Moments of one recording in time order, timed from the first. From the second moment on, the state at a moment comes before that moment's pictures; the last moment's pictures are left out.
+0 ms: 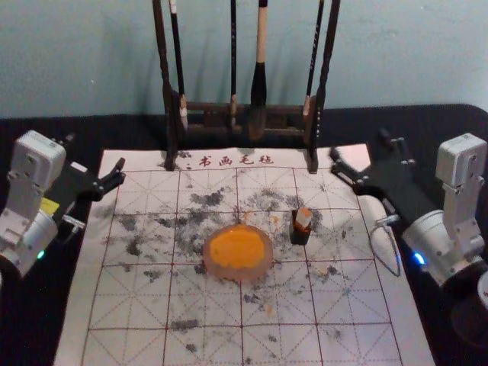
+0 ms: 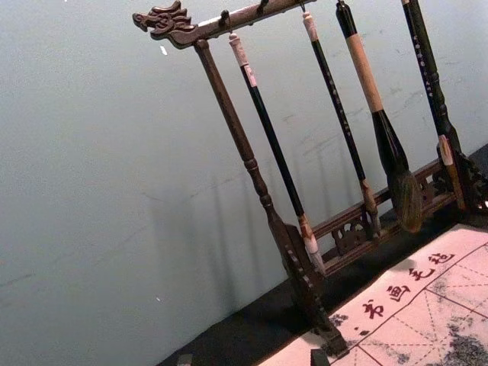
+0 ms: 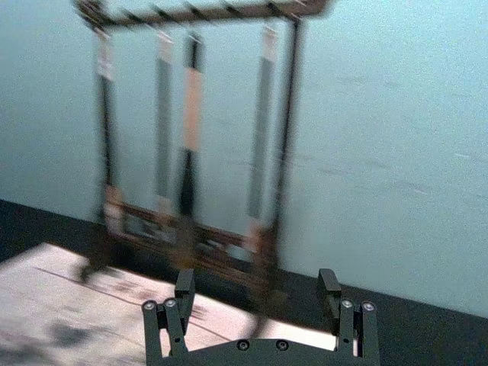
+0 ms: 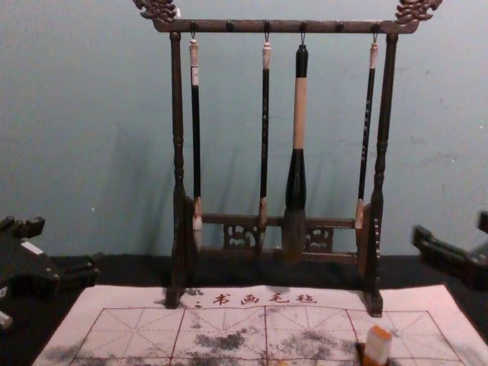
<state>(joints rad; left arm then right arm) -0.20 0.60 0.45 -1.41 -0.25 -0.12 0.03 0.07 0.28 -0.21 -1.44 0.22 -0.24 0.19</state>
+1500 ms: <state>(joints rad) -0.20 0.60 0.45 -1.41 -0.25 -0.12 0.03 0.06 0.30 -0.21 -1.32 0.12 -0.19 0.20</state>
